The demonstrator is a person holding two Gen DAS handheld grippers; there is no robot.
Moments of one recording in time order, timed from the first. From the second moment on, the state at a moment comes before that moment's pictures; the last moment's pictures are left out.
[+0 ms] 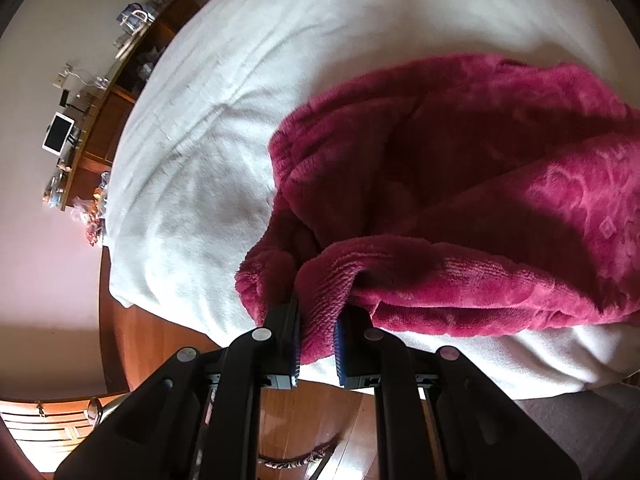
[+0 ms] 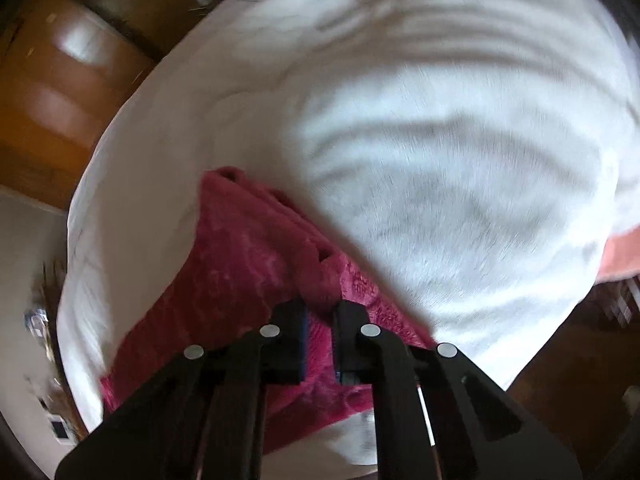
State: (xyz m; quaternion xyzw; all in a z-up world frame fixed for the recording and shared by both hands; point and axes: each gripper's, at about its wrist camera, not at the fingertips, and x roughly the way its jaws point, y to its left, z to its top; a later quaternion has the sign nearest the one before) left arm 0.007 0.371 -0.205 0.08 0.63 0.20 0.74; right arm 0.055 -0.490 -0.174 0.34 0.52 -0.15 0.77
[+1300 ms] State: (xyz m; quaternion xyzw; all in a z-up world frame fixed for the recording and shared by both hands) left arm -0.086 0.388 -0.195 0.08 0.64 0.31 0.70; right arm 0.083 -0.340 -0.158 -0.01 0.54 0.02 0.84
